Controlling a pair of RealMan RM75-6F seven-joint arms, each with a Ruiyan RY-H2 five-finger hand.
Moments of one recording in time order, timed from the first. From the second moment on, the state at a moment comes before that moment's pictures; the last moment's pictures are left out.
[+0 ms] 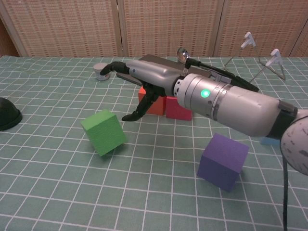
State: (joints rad) left arm -0.07 -1.12 -0.08 -1.56 1.48 1.57 0.20; right arm 0.97 -1.78 0.22 -1.27 -1.37 0.88 0.05
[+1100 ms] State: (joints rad) left arm -0.08 -1.12 -0.07 -1.57 1.51 1.56 0.20; right arm 1.13 -2.05 0.41 -0.69 -1.08 0.73 -0.02
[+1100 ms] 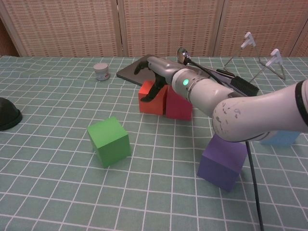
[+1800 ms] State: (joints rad) left arm -0.08 -1.12 -0.07 -1.56 1.51 1.55 0.21; right arm 1.14 -2.09 0.38 -0.63 -1.17 0.78 0.07
